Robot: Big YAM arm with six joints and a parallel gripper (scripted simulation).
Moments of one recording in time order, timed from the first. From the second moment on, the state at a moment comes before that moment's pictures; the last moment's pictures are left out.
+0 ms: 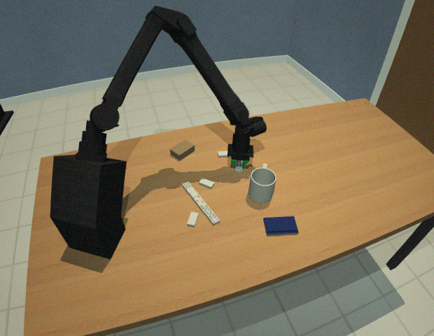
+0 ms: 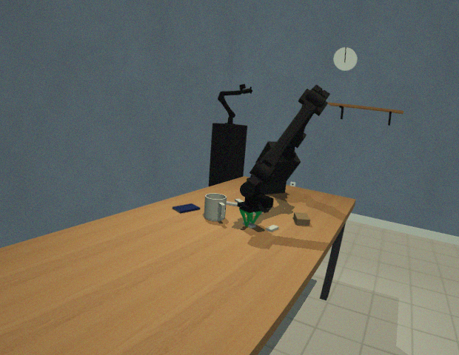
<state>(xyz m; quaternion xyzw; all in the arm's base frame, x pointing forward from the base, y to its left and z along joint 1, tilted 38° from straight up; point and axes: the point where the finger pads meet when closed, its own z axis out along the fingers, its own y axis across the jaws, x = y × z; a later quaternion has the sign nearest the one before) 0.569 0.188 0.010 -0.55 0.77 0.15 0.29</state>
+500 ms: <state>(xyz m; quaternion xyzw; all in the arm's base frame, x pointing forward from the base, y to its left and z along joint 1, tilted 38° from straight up) 0.569 0.188 0.010 -0.55 0.77 0.15 0.29</state>
